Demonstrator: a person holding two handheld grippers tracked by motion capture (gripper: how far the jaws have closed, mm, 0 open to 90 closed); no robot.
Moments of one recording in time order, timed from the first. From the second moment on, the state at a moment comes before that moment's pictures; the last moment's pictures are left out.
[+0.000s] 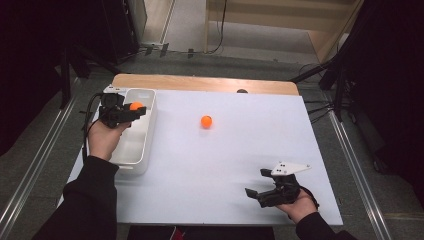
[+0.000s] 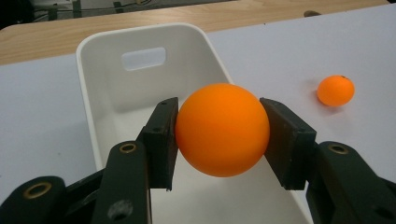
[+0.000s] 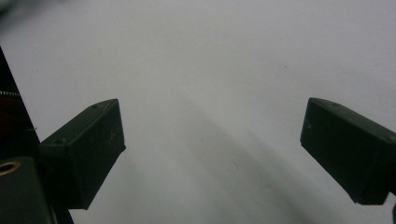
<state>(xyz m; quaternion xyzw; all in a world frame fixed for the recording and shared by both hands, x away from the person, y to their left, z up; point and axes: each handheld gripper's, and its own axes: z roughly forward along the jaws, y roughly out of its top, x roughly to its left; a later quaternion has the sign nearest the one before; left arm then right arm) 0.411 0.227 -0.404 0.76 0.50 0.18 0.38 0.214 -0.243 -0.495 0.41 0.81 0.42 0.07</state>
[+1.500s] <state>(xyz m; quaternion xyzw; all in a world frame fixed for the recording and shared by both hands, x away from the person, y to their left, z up) 0.407 0.212 -0.391 0.77 0.47 0.10 0.41 0.215 -0.242 -0.495 0.40 0.81 0.42 0.06</state>
